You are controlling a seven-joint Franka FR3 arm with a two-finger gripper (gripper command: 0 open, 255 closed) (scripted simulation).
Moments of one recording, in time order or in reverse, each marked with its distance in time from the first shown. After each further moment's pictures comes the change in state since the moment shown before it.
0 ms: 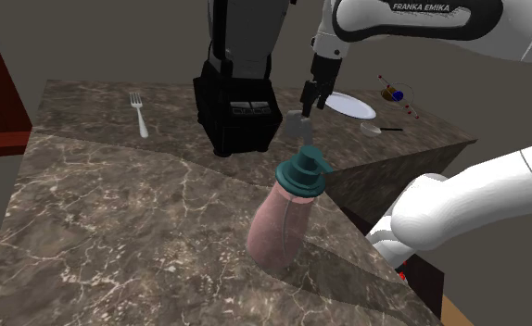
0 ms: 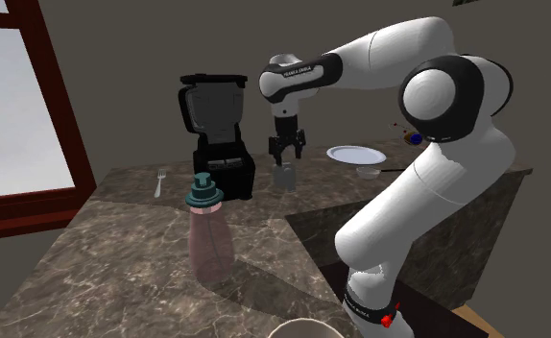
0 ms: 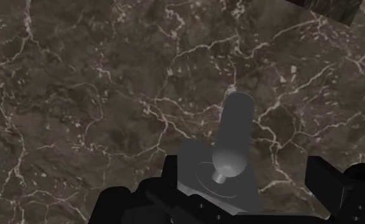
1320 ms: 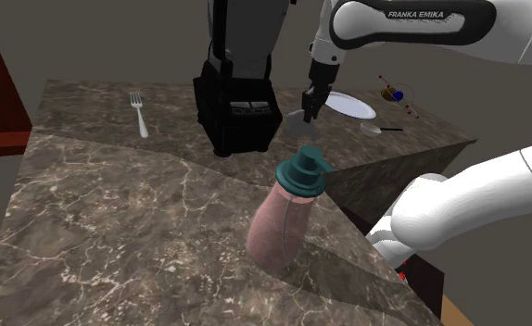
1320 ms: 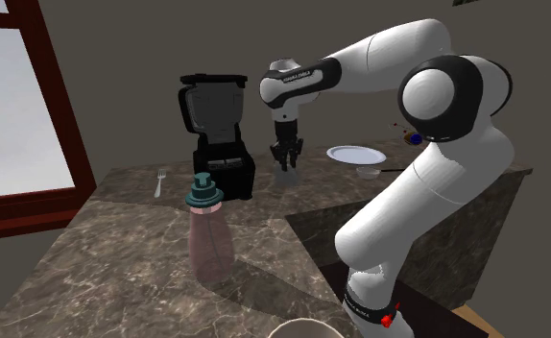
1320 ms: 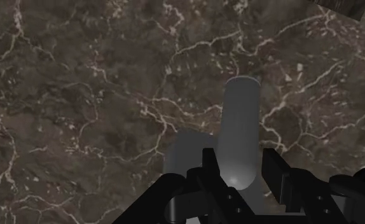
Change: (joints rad) arm -0.001 0.003 -0.002 -0.035 0.000 0.039 0.002
